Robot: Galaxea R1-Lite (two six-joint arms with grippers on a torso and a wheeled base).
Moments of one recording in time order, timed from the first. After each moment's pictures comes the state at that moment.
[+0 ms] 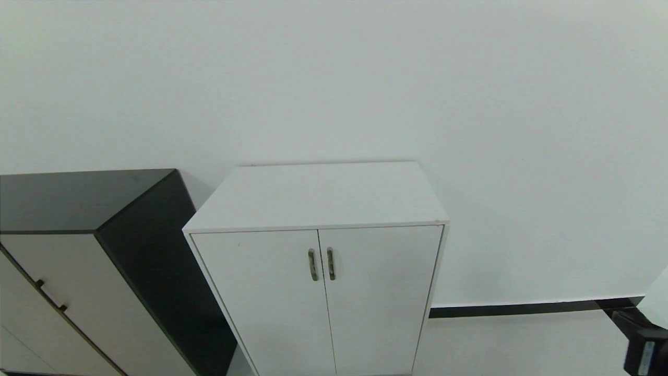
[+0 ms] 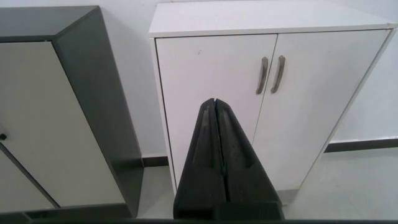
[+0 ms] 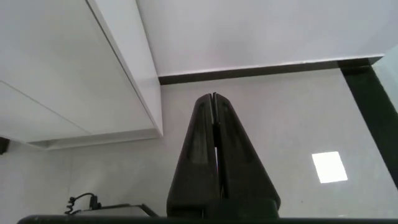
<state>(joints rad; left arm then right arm) 0.00 0.00 0.00 0.00 -0.01 0.01 0.34 1.07 -0.12 -0.56 -0.42 0.15</state>
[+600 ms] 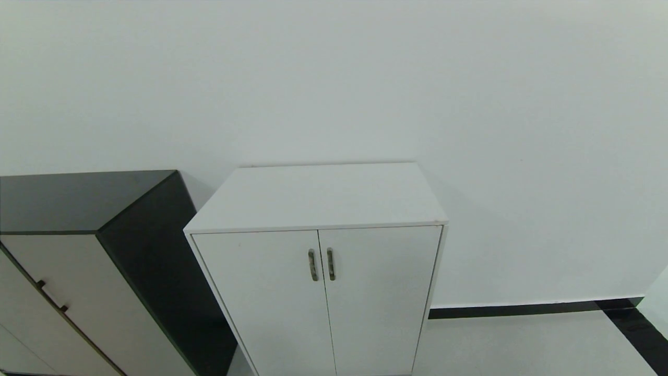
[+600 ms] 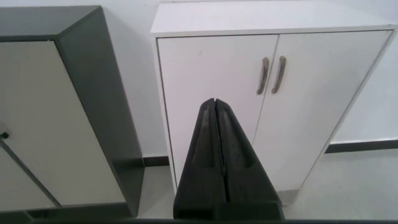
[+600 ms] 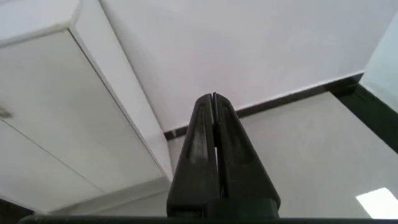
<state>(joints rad) 0.00 0.00 0.00 0.00 -0.01 0.00 0.13 0.19 -0.02 -0.03 -0.33 0.16</state>
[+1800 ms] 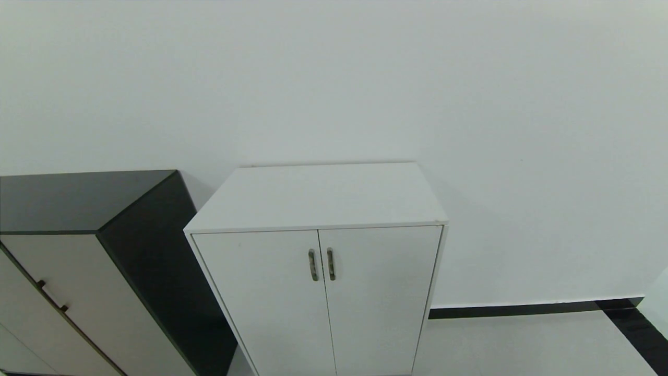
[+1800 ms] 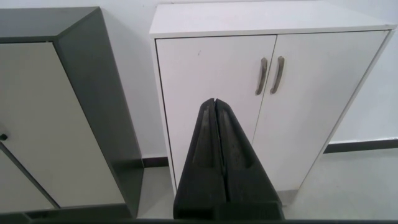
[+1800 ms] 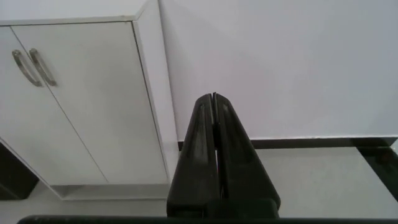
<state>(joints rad) 0.00 0.00 0.00 0.00 -0.01 0.00 0.01 0.02 0.00 0.00 0.02 -0.02</state>
